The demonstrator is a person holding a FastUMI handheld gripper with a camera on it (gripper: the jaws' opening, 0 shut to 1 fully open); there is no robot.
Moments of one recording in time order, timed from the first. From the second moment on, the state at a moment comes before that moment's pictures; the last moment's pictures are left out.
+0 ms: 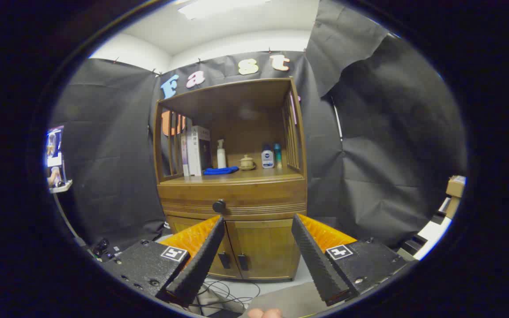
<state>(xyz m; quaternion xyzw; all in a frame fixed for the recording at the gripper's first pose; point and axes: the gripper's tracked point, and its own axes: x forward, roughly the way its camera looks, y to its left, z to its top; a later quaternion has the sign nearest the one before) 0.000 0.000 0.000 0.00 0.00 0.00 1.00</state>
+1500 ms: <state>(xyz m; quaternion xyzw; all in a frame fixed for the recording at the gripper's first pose) 0.000 0.013 -0.004 -0.02 0.00 0.01 1.00</state>
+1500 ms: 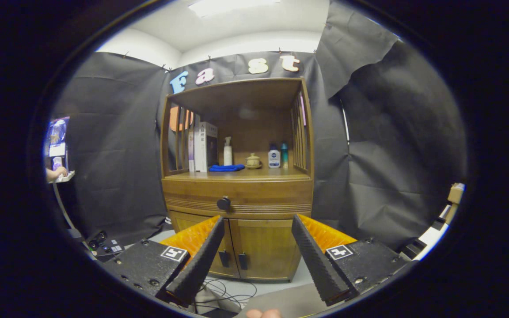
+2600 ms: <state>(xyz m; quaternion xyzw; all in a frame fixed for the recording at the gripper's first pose) 0.201 0.091 -0.032 -0.03 0.04 0.01 1.00</state>
